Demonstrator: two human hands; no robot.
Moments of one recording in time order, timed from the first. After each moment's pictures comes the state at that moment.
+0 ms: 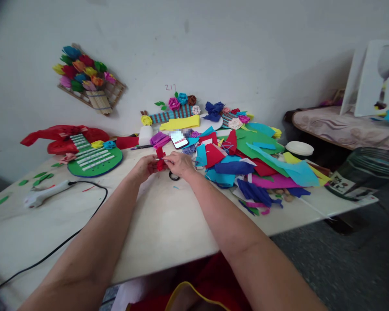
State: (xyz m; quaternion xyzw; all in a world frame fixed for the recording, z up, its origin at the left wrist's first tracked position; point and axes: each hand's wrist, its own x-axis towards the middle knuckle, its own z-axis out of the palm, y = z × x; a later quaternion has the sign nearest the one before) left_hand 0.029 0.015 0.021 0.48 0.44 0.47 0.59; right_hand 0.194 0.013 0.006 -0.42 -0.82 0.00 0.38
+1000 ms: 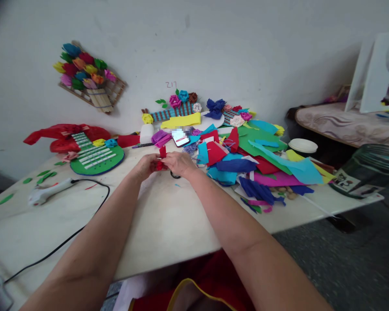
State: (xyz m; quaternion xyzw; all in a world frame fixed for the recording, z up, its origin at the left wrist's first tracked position) left_hand 0.030 0.013 0.023 0.51 0.45 0.44 0.59; right_hand 0.193 0.008 0.013 -0.35 -0.89 -0.08 0.29
